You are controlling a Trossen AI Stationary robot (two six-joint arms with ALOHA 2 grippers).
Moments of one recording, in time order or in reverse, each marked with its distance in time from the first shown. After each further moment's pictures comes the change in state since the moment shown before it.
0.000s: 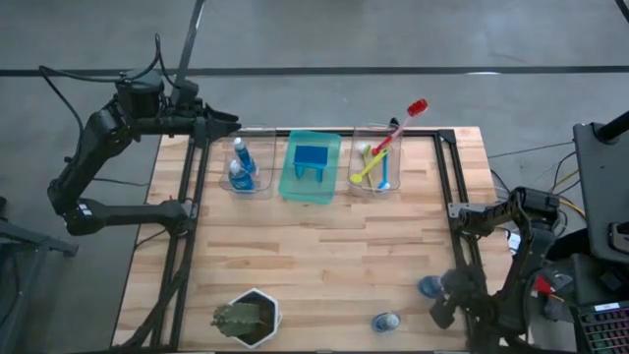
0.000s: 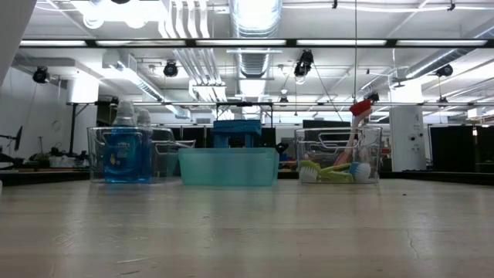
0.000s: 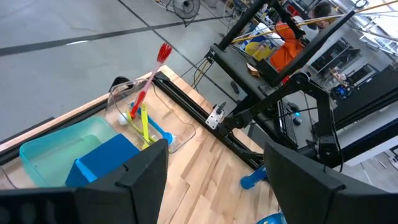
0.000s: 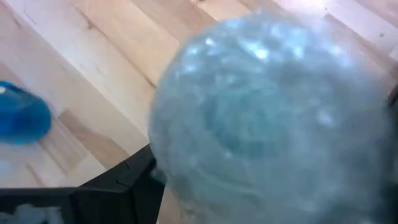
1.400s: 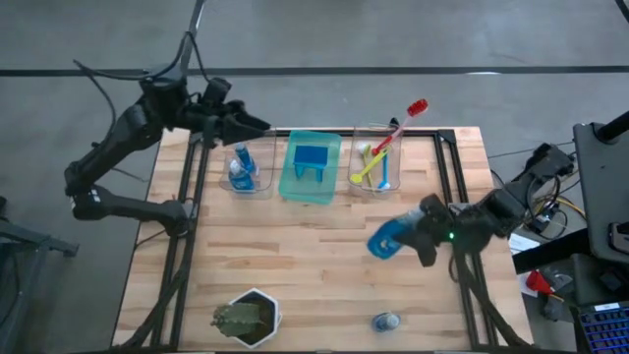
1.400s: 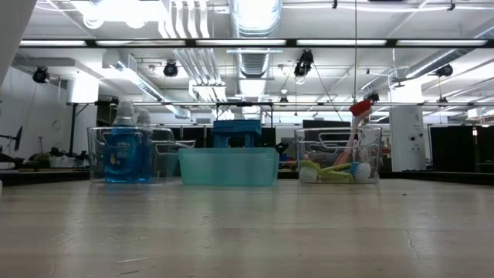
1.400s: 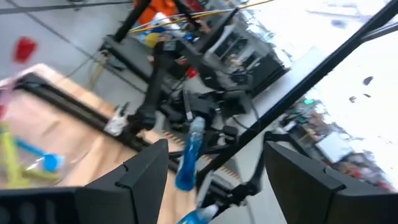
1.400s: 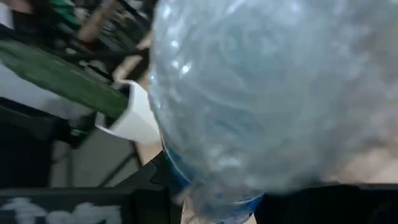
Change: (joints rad) left arm -0.146 0.136 0.001 0.367 0.255 -0.170; right arm -0.638 -0.676 -0.028 0.539 0.158 -1.007
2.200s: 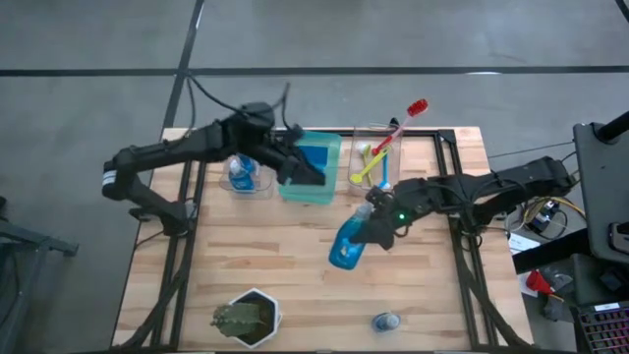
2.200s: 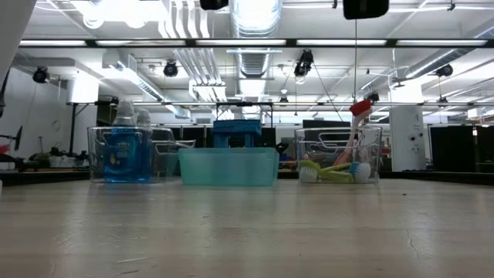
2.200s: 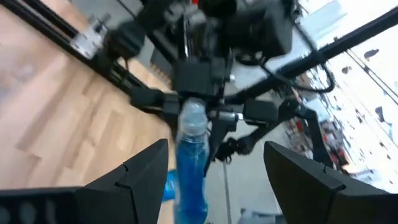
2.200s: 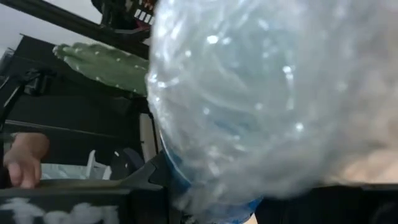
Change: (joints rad) left arm -0.308 0.323 0.002 0.126 -0.114 -0.138; right arm -0.474 0.223 0.017 0.446 -0.770 -0.159
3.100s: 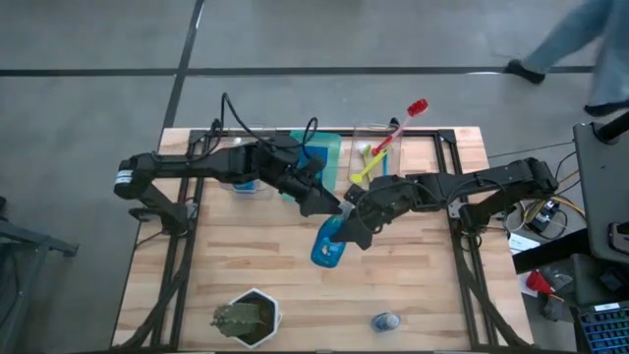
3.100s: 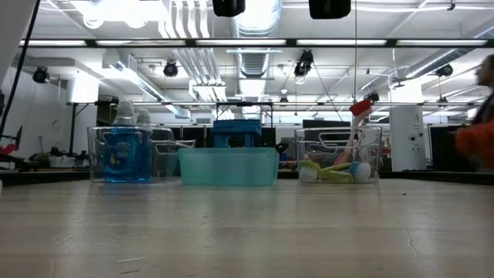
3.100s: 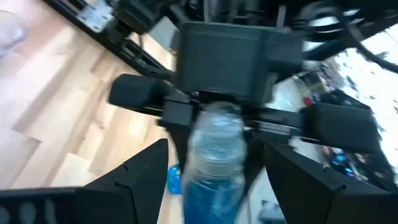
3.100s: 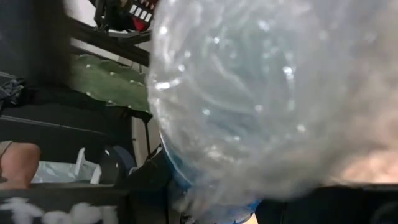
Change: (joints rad) left arm -0.165 0.115 -0.002 0.030 -0.172 0.006; right arm -0.048 0.180 0.163 -0.009 -0.047 -0.073
